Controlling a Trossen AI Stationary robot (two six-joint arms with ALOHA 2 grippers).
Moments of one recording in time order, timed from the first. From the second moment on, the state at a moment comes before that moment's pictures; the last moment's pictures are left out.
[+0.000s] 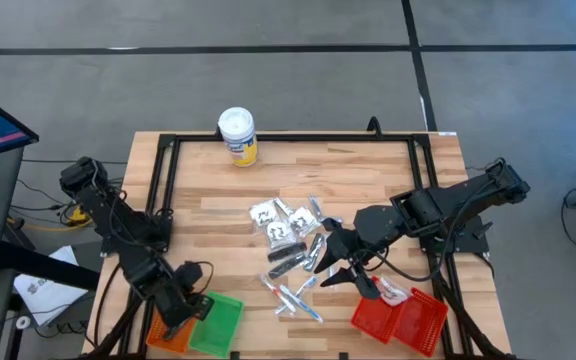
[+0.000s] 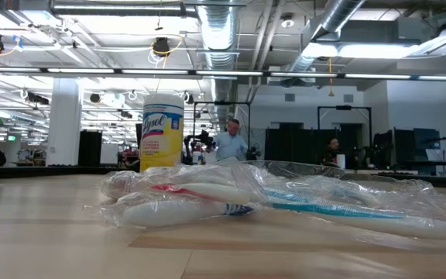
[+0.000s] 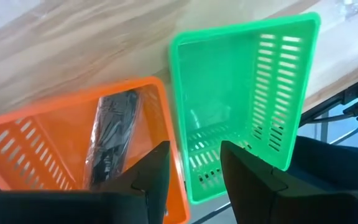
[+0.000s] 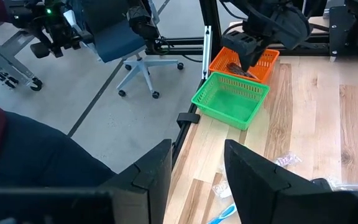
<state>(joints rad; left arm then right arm) -0.90 1.35 0.91 -0.74 -0.07 -2.04 0.40 1.47 1.55 -0.59 -0.16 0.25</state>
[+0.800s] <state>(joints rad) -0.56 1.16 0.91 -0.37 -0.58 -1.47 0.35 1.47 1.55 -0.60 -0.16 0.25</state>
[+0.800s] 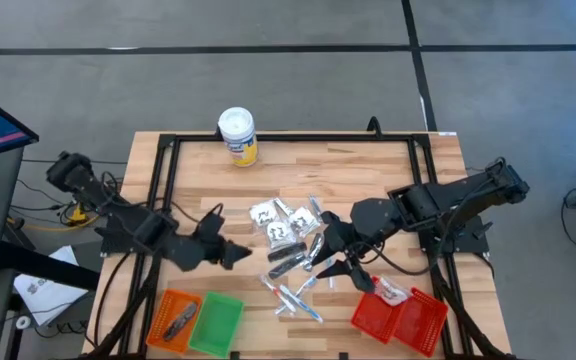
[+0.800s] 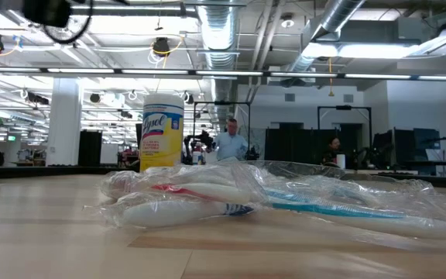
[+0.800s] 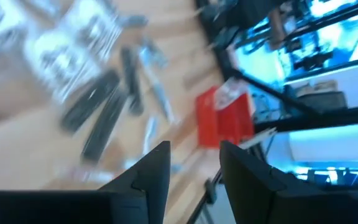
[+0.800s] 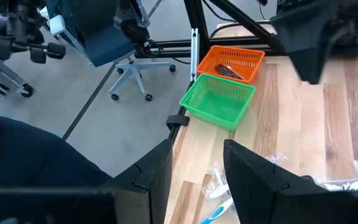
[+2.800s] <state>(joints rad) -0.30 1.86 1.19 -0.08 0.18 -0.02 0.28 1.48 0.76 1.51 0.16 0.91</state>
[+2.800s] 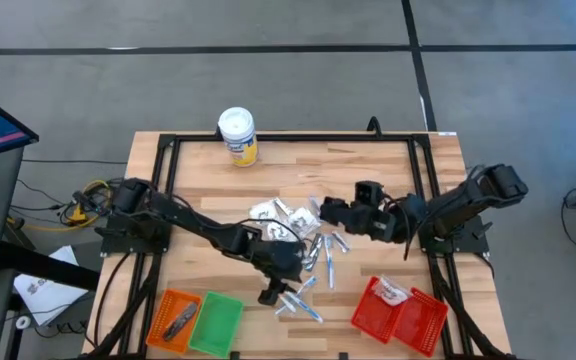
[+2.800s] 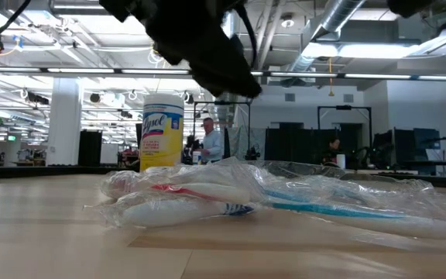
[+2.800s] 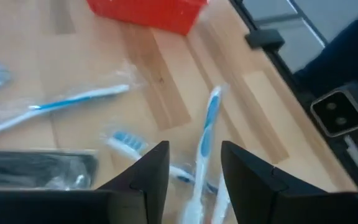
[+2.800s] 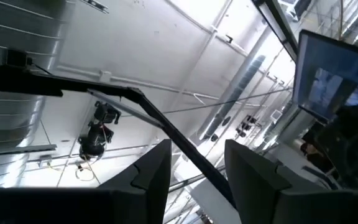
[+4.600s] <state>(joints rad) -0.33 2.01 1.21 -0.15 0.10 0.04 0.33 1.48 0.76 1.48 0.13 0.91</state>
